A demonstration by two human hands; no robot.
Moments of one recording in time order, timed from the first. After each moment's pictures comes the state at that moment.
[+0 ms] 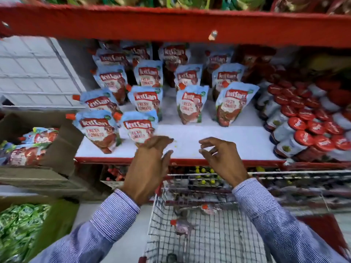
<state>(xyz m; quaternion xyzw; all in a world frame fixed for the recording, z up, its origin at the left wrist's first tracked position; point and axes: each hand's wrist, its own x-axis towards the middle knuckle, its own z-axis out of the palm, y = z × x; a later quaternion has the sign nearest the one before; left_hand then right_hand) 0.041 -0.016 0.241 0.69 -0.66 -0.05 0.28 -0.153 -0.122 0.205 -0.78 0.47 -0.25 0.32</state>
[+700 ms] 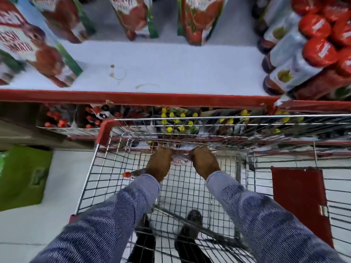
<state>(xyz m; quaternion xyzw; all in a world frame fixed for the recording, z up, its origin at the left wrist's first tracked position) -0.105 -0.083 -0.053 0.74 -0.61 -0.28 0.04 -0.265 -0.135 -0.059 -0.81 0.54 0.06 0.24</state>
